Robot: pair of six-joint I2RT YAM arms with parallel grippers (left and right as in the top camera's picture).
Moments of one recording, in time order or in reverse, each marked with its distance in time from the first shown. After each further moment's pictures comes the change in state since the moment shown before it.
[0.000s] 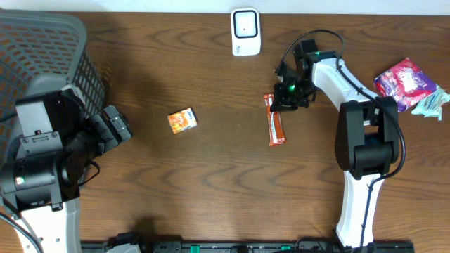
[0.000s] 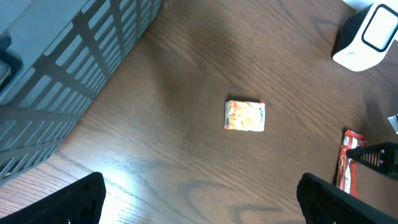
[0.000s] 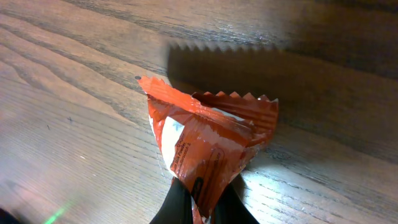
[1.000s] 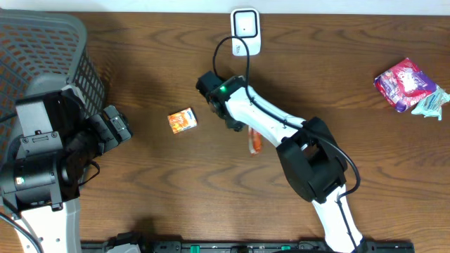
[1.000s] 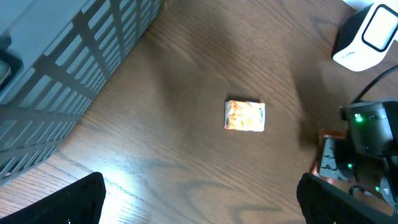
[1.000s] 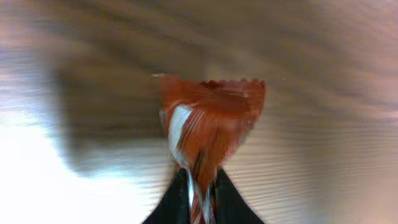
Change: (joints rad) left arm 0.000 0.000 0.000 0.000 0.000 0.000; right arm 0.534 0.003 0.080 -0.060 0.877 0.405
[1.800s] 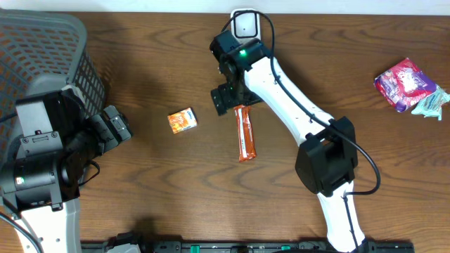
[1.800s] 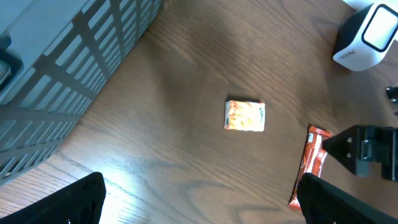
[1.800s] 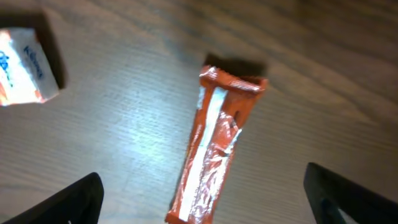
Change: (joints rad) left arm 0.000 0.000 0.000 0.000 0.000 0.000; right arm -0.110 -0.006 0.324 -0.270 -0.439 -0.222
